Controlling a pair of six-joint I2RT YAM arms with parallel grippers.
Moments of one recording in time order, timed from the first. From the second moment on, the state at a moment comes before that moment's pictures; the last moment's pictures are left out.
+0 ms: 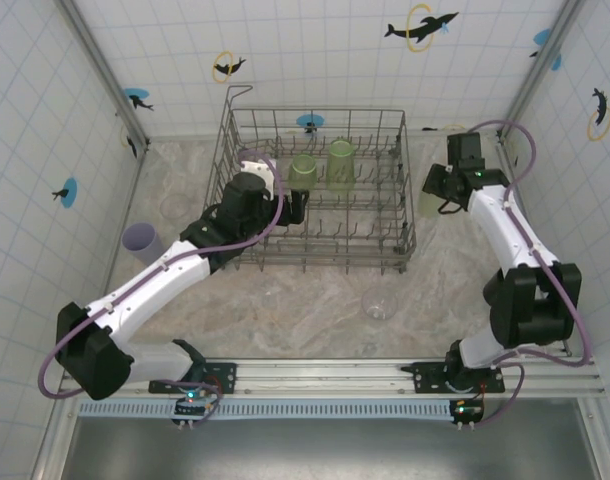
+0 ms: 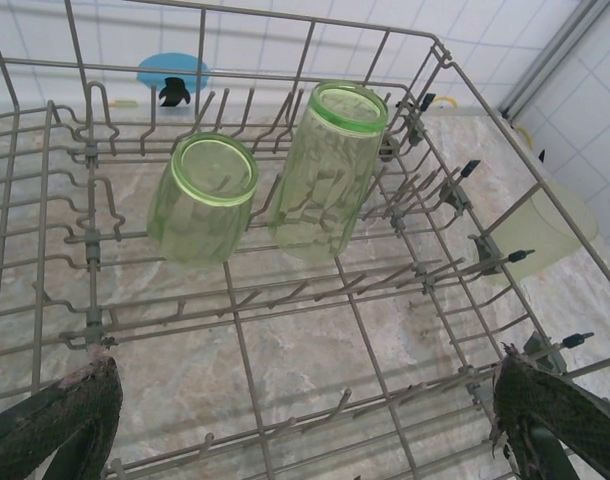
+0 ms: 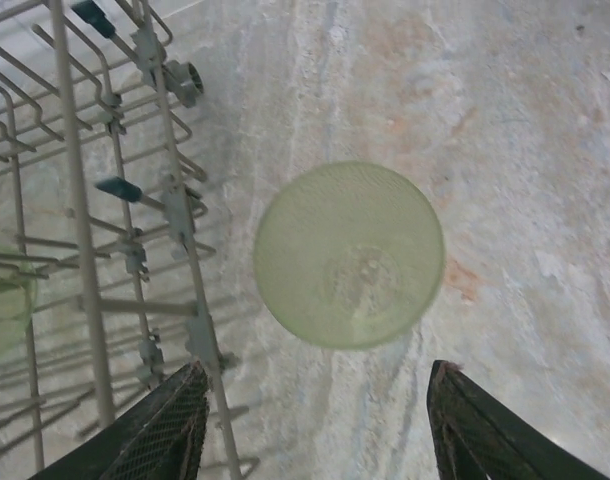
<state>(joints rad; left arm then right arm) -0.69 1.27 1.06 -0.26 -0.11 -0.37 0.12 1.54 1.30 -0.64 0.10 0.40</state>
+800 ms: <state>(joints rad) -0.69 1.25 1.08 -0.27 -0.04 -0.45 0.14 1.93 1.60 -0.70 0.17 0.44</state>
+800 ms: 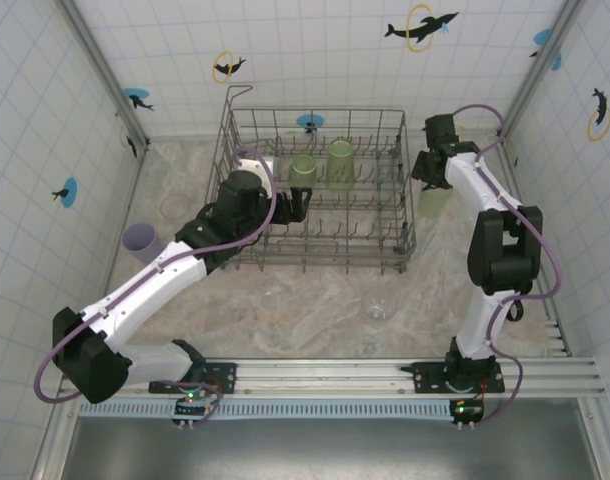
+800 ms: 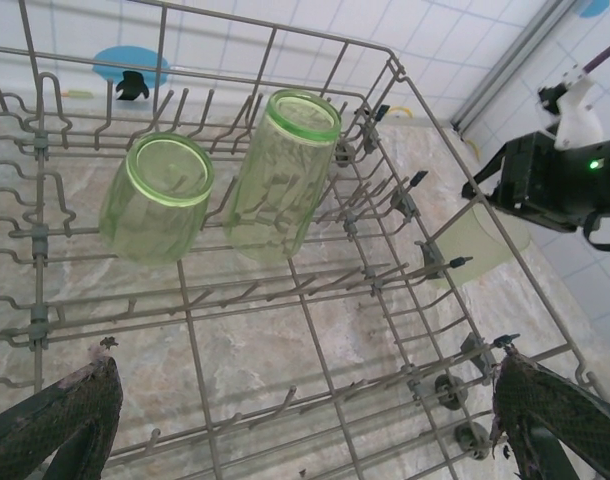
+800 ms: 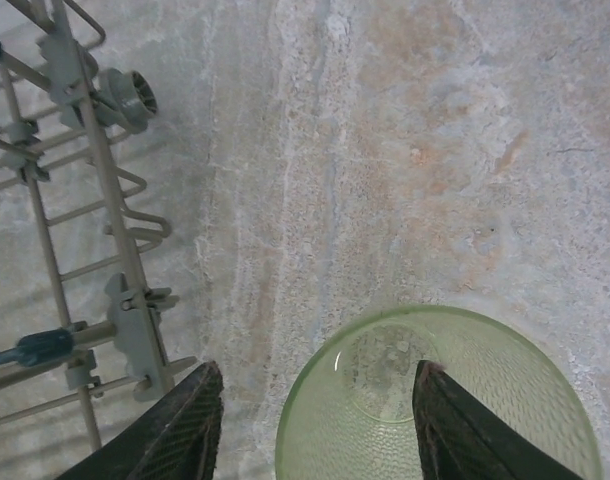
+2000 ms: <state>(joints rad) -0.69 1.38 1.24 -0.32 -0.30 -0.57 0.06 1.86 1.38 -0.55 0.00 0.36</state>
